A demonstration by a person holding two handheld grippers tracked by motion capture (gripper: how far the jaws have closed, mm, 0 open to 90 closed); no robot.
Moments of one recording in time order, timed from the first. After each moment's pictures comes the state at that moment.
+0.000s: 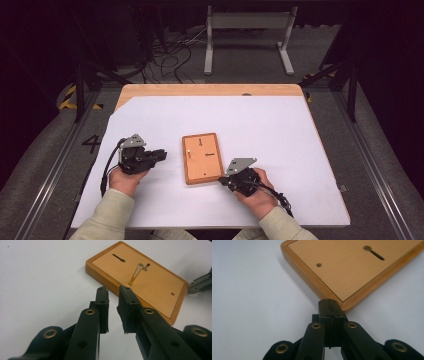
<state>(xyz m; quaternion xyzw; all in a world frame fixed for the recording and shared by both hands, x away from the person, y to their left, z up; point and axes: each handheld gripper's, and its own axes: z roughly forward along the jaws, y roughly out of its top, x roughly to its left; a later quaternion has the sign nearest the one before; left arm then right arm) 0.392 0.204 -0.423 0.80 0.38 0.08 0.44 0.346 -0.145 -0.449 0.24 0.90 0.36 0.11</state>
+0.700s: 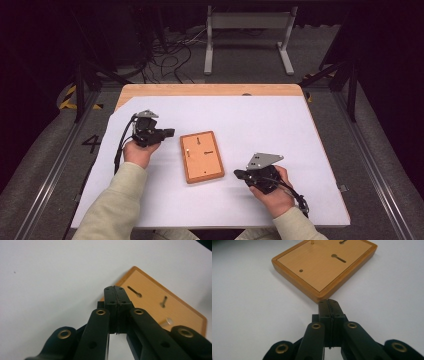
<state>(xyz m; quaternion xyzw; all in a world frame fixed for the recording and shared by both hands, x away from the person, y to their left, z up) 0.470 0.176 -0.407 0.80 0.41 0.06 0.43 0.335 -0.189 -0.420 0.28 0.87 0.39 0.14</state>
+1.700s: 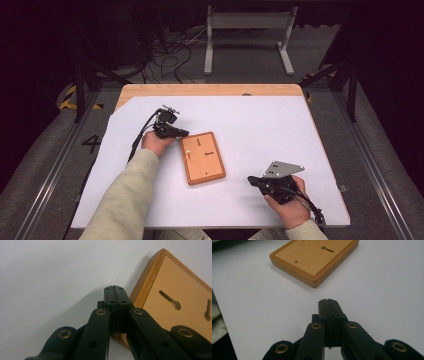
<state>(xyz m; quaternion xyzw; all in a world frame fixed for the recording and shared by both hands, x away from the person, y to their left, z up) 0.532 0.135 -0.451 0.85 0.39 -0.03 0.35 0.306 -0.222 -0.418 0.31 0.85 0.40 0.15</state>
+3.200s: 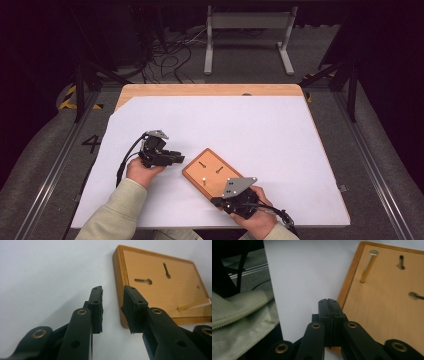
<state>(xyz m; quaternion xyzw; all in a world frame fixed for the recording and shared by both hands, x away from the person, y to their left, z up) 0.424 0.160 -0.430 0.84 0.36 -0.03 0.39 0.288 -0.128 -0.442 0.18 0.90 0.40 0.06</state>
